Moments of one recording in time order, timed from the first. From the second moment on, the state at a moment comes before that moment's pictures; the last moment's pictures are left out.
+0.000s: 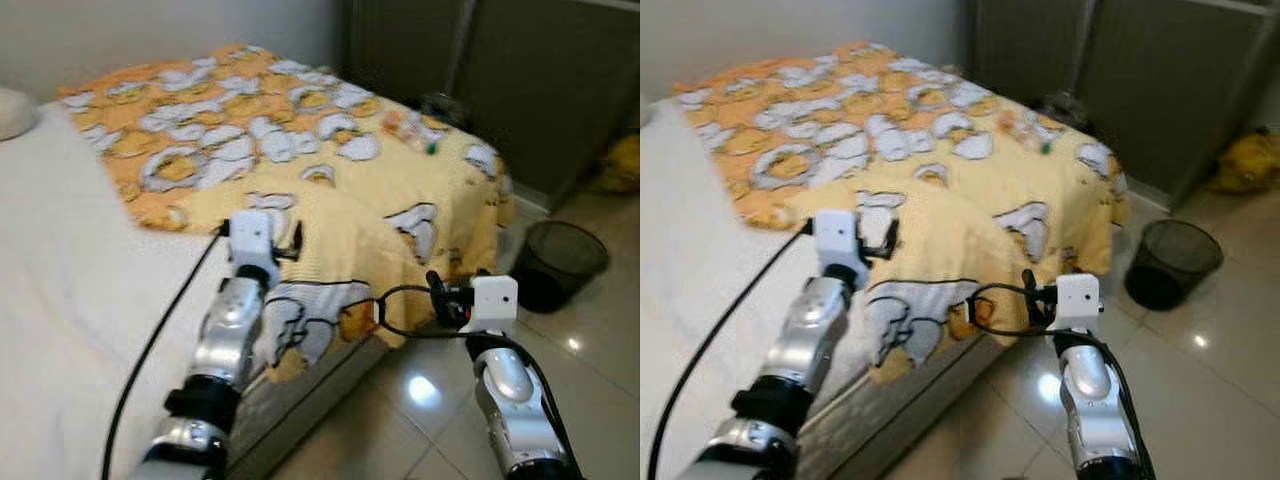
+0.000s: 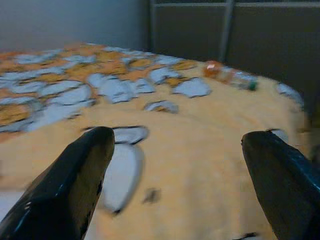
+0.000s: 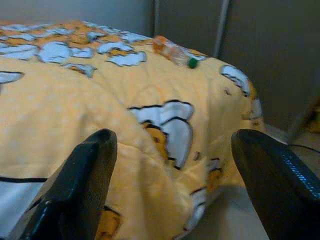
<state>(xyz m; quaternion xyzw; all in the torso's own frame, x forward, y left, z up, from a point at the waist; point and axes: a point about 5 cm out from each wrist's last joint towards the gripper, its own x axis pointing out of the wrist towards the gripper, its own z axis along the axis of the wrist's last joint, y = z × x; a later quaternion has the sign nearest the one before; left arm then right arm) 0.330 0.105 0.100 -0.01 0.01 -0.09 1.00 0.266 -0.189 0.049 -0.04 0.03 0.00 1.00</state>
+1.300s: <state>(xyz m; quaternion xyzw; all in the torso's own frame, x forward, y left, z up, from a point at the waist) 0.322 0.108 0.107 0.03 -0.02 -0.08 1.00 0.272 -0.183 0.042 -0.02 0.06 0.02 1.00</state>
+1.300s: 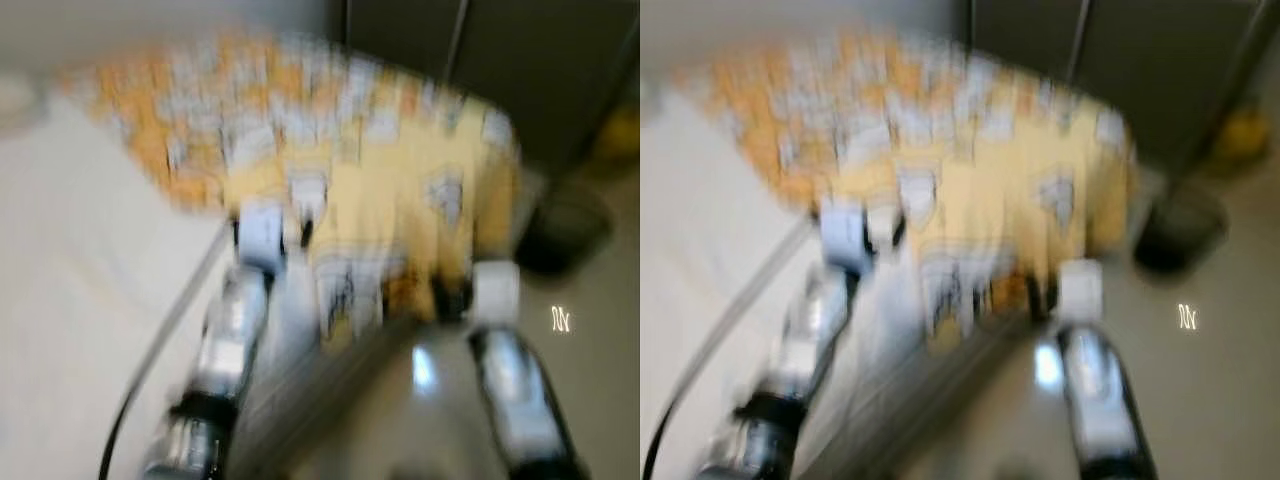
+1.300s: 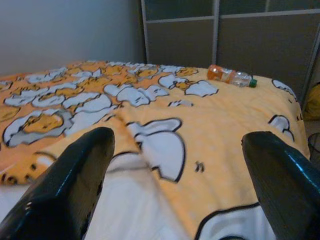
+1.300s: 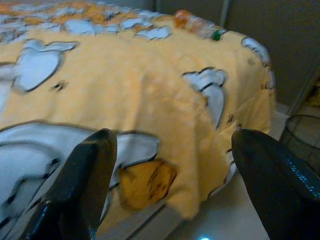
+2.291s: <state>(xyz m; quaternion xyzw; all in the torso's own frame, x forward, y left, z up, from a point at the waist) 0.308 0.112 0.119 0.03 -0.03 -0.04 1.00 0.314 -0.185 0.052 -0.02 0.10 0.06 0.99</state>
